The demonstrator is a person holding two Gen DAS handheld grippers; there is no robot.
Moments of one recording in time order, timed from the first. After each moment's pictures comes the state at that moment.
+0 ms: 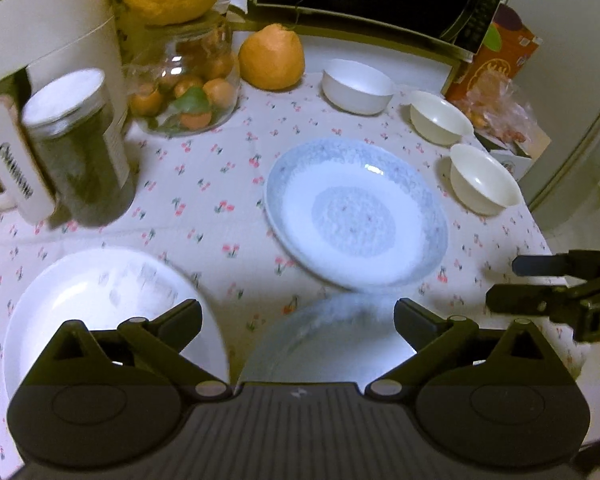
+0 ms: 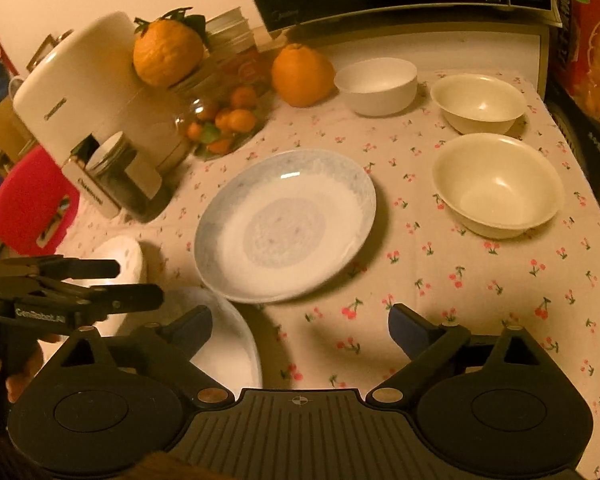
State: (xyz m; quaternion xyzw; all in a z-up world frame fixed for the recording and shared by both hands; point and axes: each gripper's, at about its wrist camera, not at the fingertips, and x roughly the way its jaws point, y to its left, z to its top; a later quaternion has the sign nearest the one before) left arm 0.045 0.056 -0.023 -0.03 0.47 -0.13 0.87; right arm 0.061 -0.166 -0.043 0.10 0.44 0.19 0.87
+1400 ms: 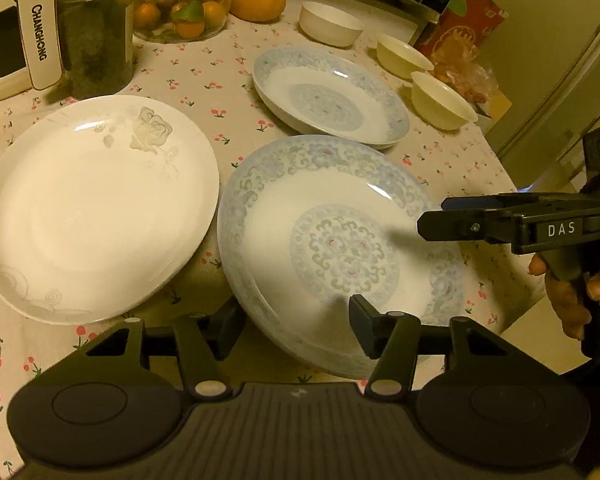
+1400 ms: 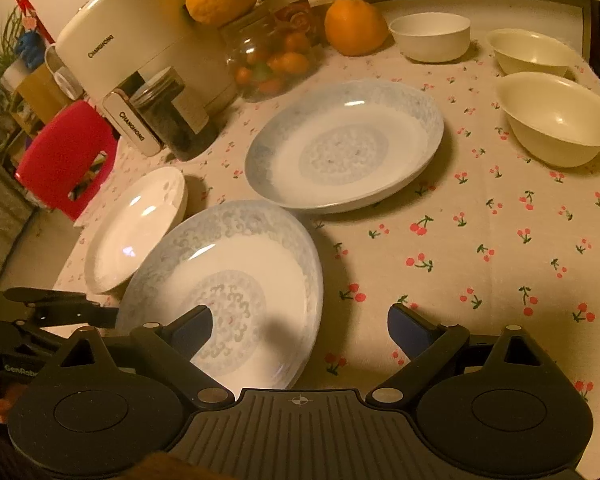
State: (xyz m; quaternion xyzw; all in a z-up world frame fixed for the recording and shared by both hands) left arm -0.035 0.078 -0.061 -0.06 0.50 -0.18 0.85; right arm 0.024 -0.133 -0.080 0.10 0.45 0.25 0.85
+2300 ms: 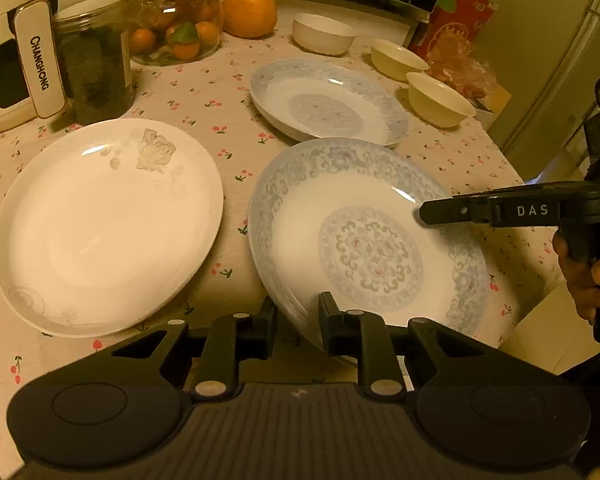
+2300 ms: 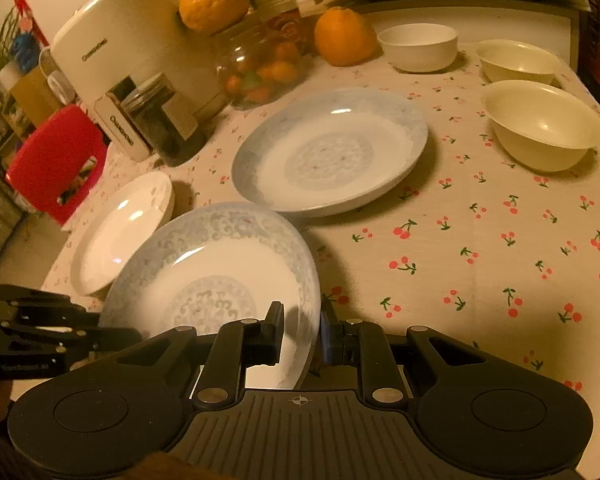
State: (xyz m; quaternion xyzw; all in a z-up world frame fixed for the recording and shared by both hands) left arm -0.041 0.077 -0.056 -0.02 0.47 -0.18 0.86; right arm 0.017 -0.140 -0.082 0.10 0.43 0.23 0.87
